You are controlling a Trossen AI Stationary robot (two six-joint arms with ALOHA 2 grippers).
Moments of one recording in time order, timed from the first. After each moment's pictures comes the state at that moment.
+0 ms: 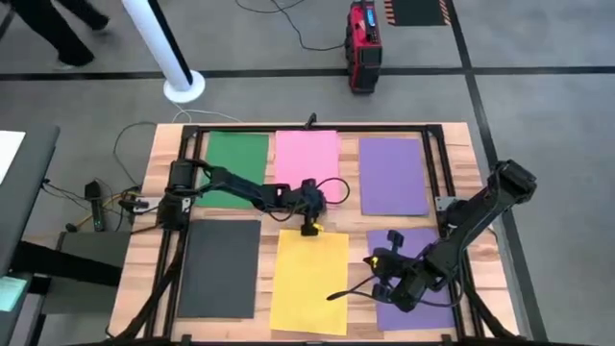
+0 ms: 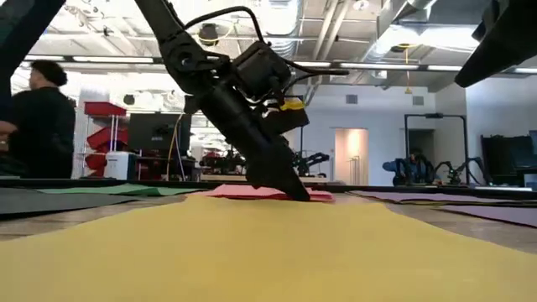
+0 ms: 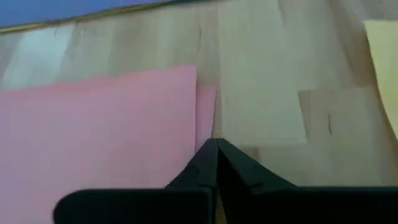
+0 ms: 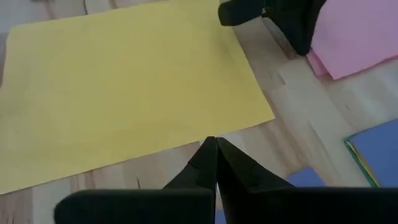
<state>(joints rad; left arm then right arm) 0.07 2.06 1.11 0.19 -0.13 0.17 0.78 1.52 0.99 -0.63 0.70 0.97</state>
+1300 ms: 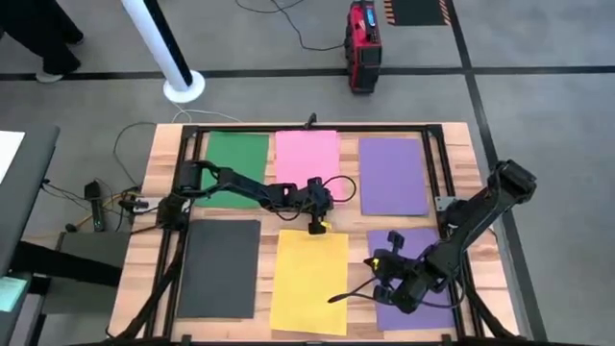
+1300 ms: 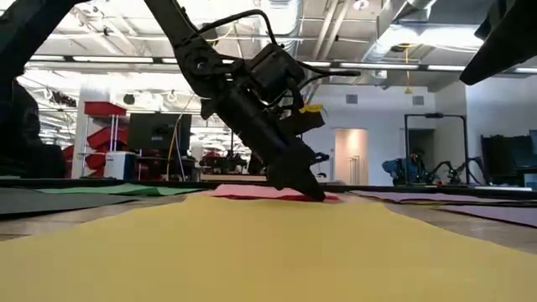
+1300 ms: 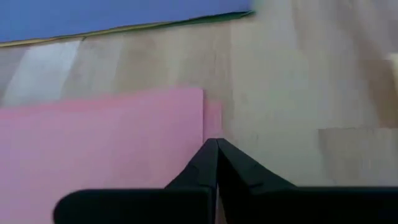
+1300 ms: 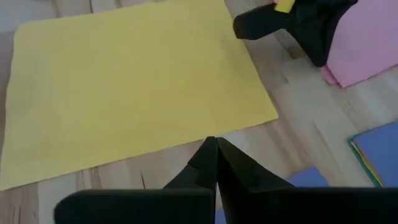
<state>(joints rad) 0.05 2.08 1.18 0.17 -0.14 0.16 0.79 1.52 0.99 -0.63 0.70 0.97</state>
